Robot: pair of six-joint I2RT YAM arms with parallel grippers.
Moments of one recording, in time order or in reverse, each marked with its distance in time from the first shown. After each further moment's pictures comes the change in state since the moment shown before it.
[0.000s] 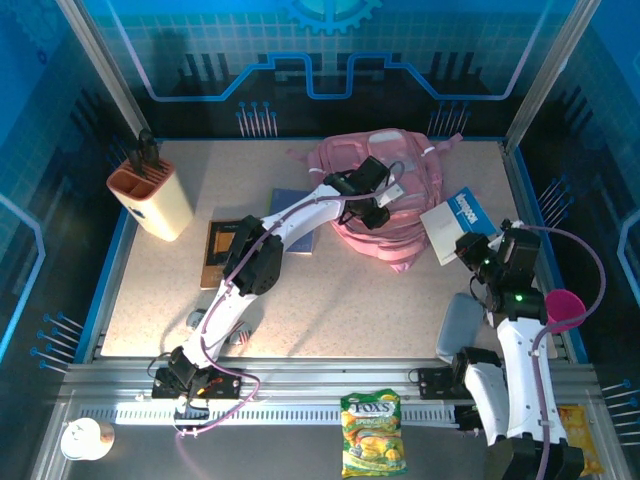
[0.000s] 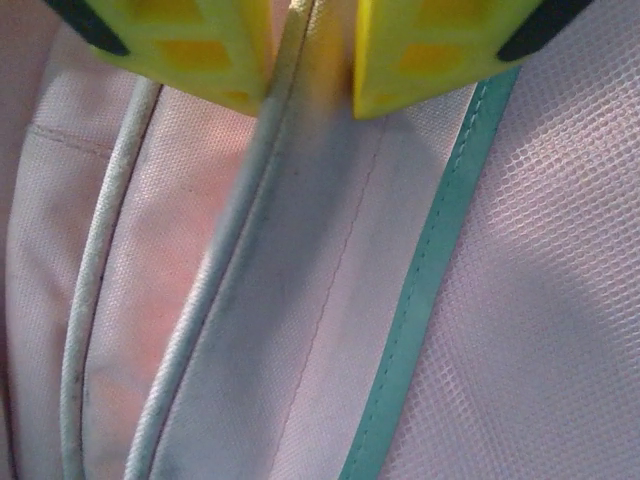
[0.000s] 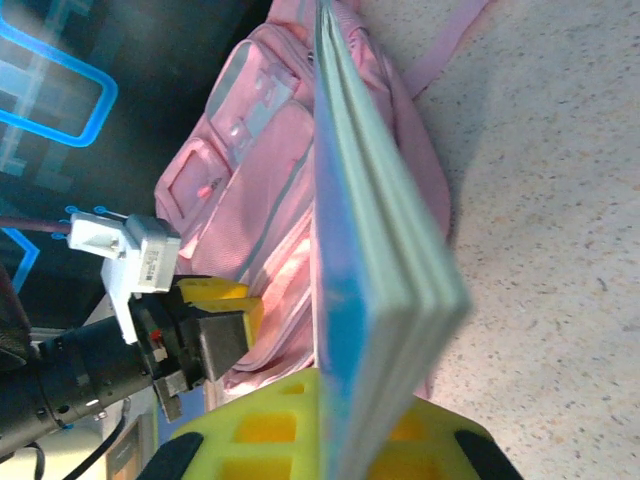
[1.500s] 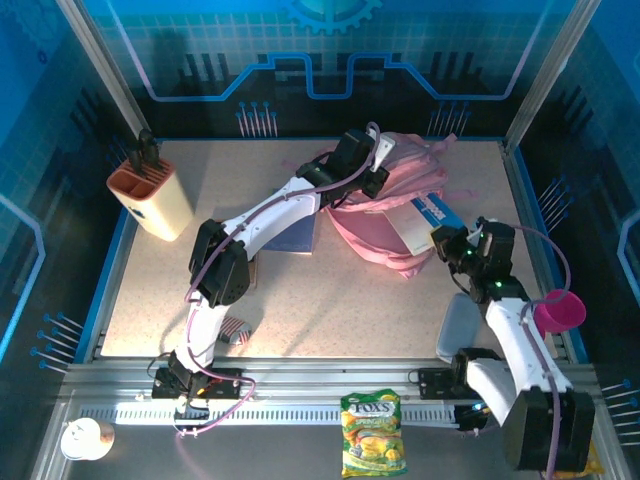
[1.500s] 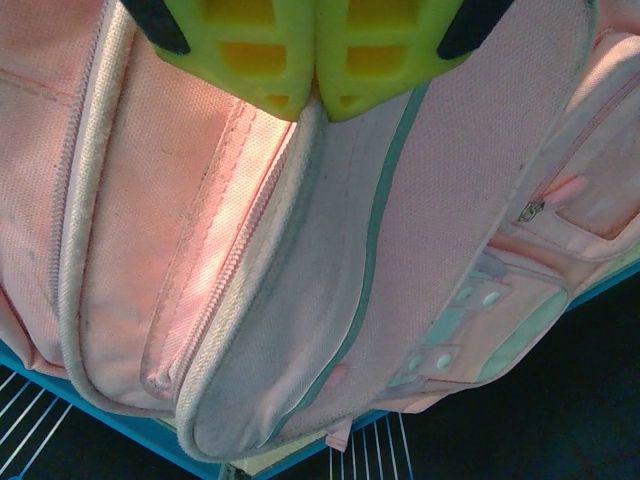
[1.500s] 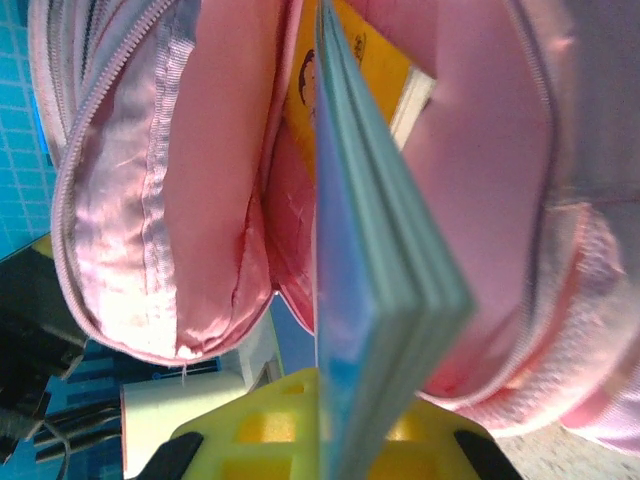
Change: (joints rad) left arm 0.011 -0.310 -0.210 0.305 -0.098 -0.239; right arm 0.132 0.227 -0.129 0.433 -0.167 0.371
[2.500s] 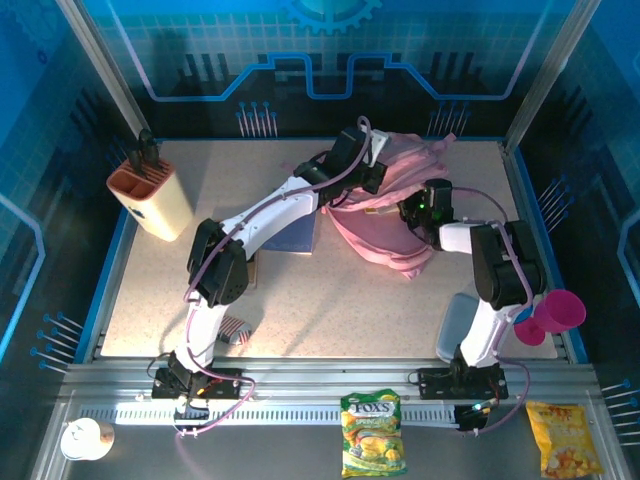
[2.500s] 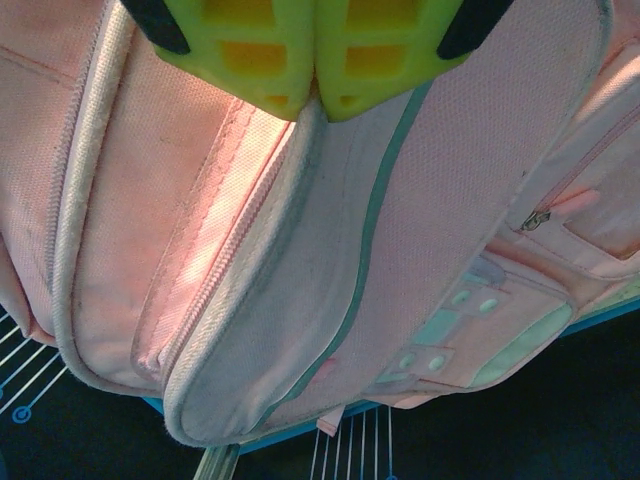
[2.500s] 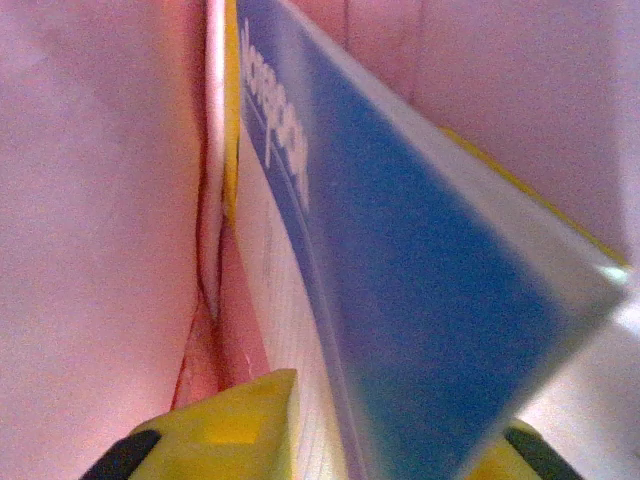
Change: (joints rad) left arm 0.018 -0.006 -0.015 0.043 0.005 -0.146; right arm 0.177 0.940 0.406 0.501 0.182 0.157
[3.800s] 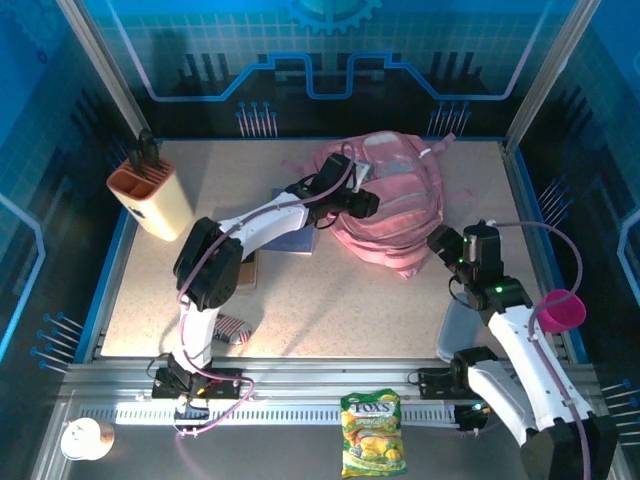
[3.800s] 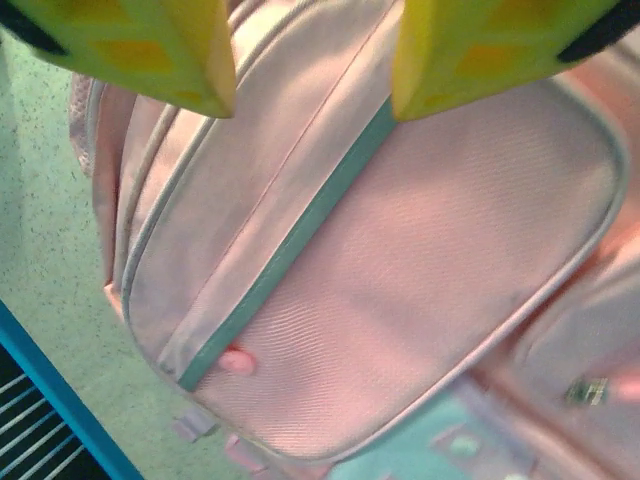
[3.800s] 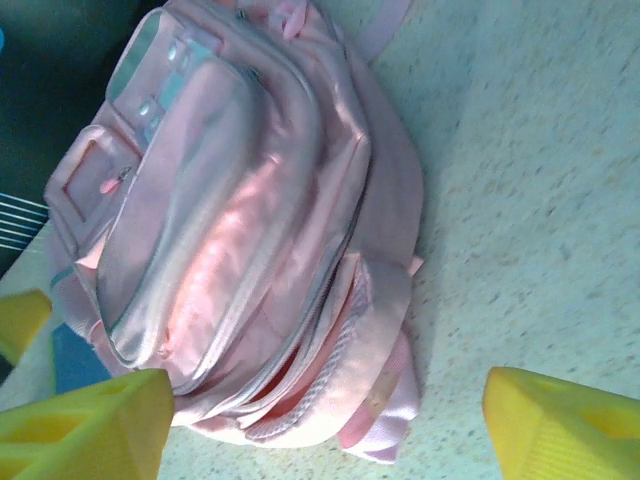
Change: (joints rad) left arm 0.038 -0.104 -0.393 0.148 0.158 -0.124; right arm 0.019 -1.076 -0.274 -0.937 0.370 -0.454
